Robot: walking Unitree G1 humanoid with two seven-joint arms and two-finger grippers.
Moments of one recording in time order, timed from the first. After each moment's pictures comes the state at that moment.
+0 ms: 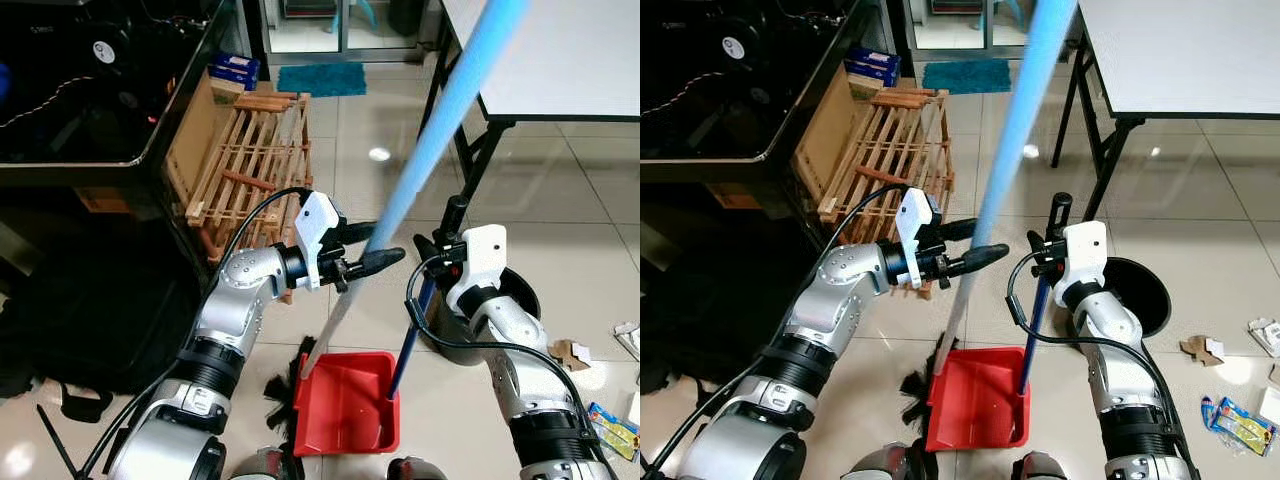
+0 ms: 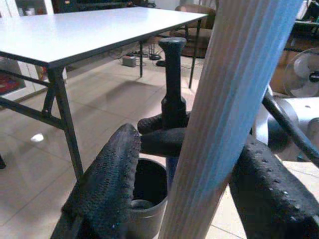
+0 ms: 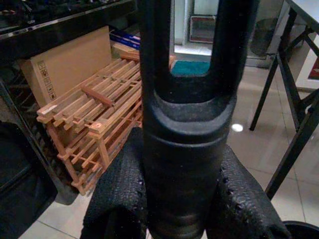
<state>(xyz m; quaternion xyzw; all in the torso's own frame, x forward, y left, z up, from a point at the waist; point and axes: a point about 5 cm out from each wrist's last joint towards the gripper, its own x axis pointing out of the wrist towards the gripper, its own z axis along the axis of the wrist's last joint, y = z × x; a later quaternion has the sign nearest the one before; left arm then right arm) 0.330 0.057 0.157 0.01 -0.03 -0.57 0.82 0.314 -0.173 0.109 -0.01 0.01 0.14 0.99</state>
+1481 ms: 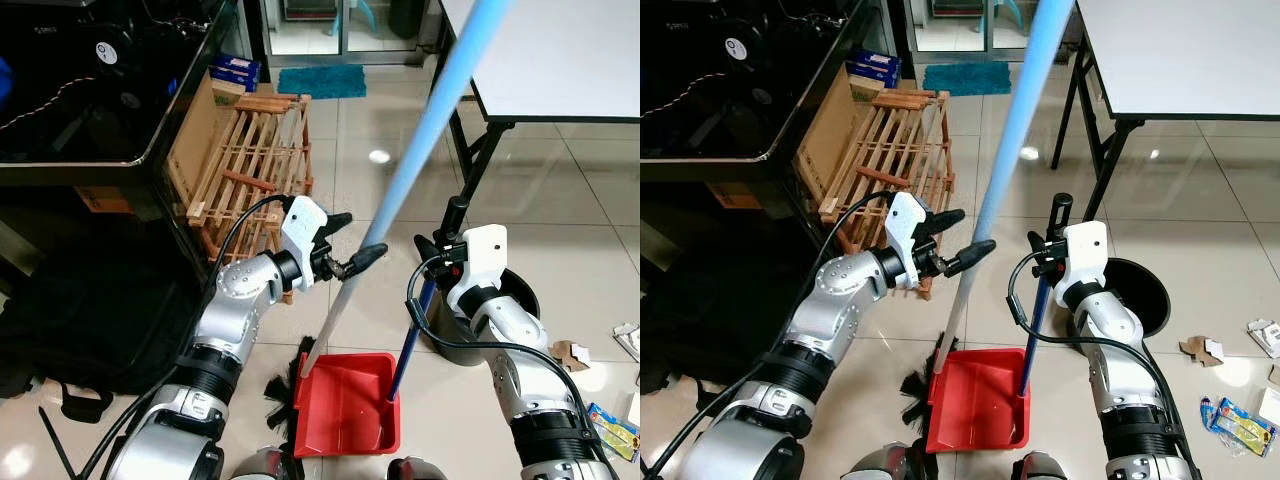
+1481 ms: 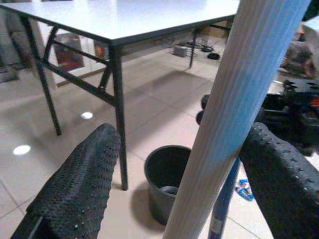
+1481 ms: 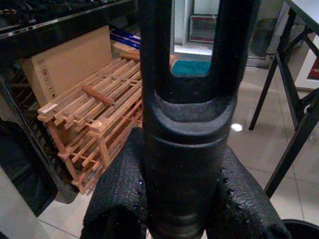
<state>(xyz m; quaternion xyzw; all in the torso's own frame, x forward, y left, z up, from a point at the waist) 0.339 0.068 0.139 0.01 -0.01 -0.45 0.89 0.314 -0.174 0.109 -0.01 0.02 0.14 0.99</state>
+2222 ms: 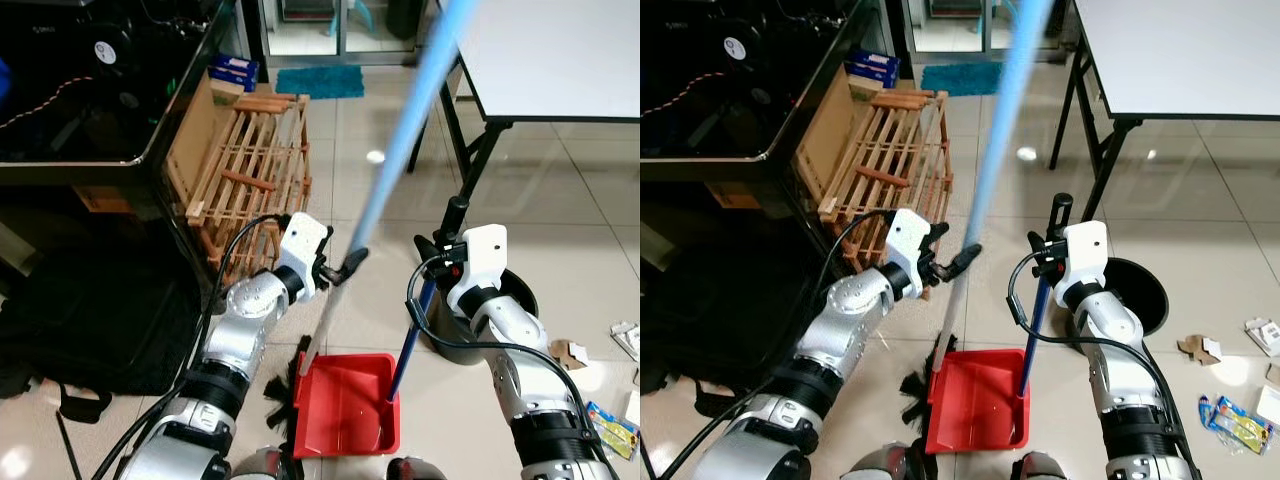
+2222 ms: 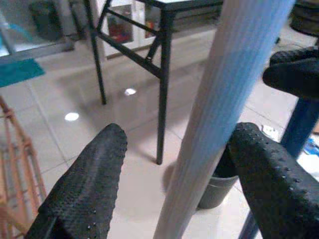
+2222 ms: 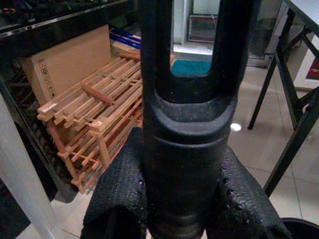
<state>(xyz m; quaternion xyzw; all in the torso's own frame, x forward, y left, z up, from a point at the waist) 0.337 0.068 0.111 0.03 0.03 -0.34 0.94 0.314 -0.174 0.108 -0.01 0.02 0.14 0.99</state>
